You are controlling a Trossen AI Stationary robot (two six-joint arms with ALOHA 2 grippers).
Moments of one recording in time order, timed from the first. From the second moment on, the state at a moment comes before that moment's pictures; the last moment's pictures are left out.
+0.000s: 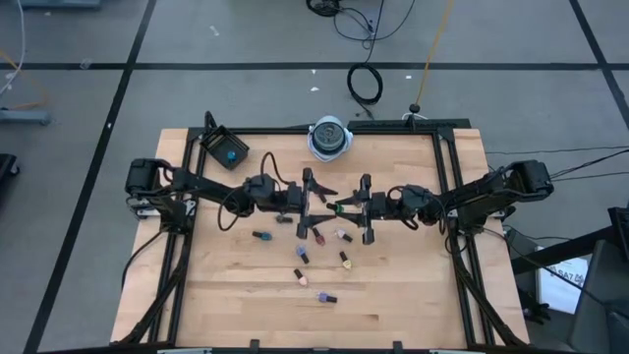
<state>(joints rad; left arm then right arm) 0.02 1.69 0.80 1.05 0.15 0.13 0.06 1.42 0.49 1.08 0.02 -0.08</state>
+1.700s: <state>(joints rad) 0.12 1.18 0.78 -0.13 -0.83 -0.19 0.04 1.42 0.49 0.87 0.19 -0.01</state>
